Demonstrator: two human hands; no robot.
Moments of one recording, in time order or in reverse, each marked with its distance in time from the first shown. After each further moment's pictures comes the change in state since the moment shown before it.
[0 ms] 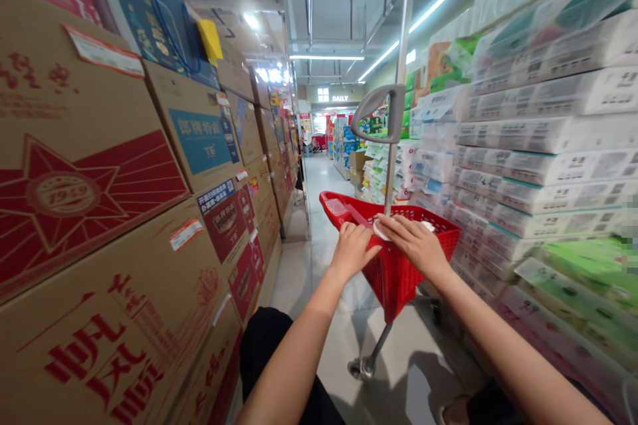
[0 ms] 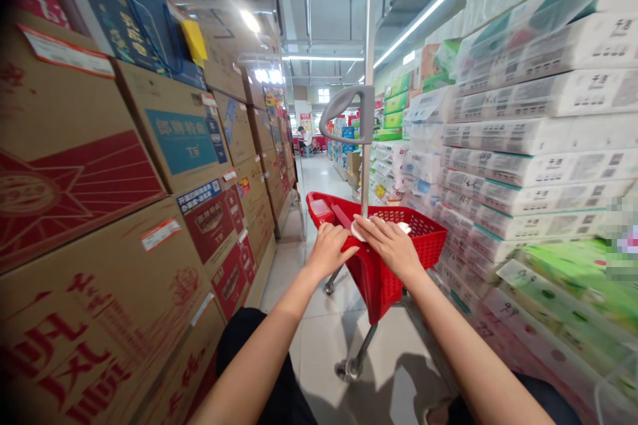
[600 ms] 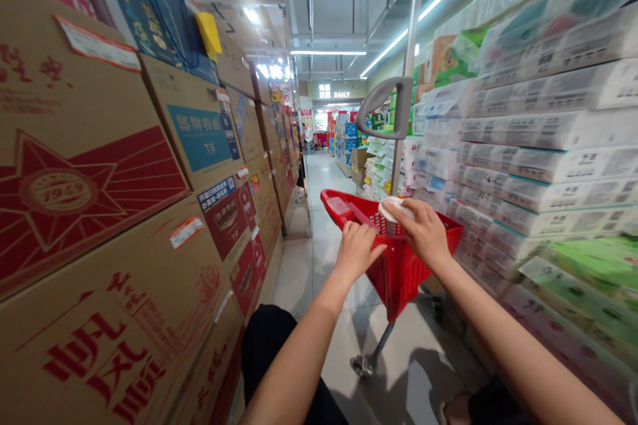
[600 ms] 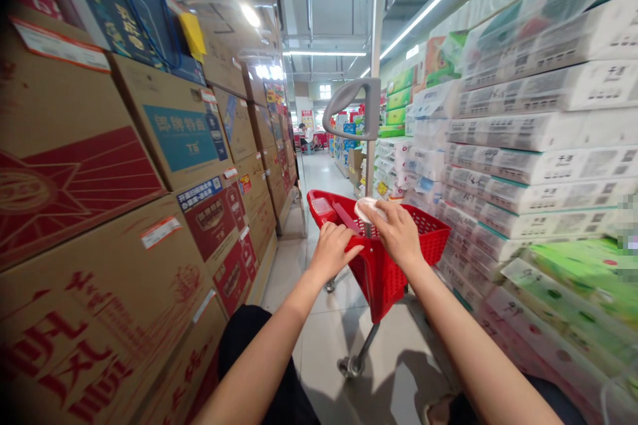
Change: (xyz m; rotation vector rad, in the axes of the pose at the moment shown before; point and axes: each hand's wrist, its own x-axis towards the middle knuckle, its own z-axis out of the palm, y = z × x) left_hand -0.002 0.007 0.003 0.018 0.013 -0.031; right_hand 0.012 0.005 0.009 -0.055 0.206 0.149
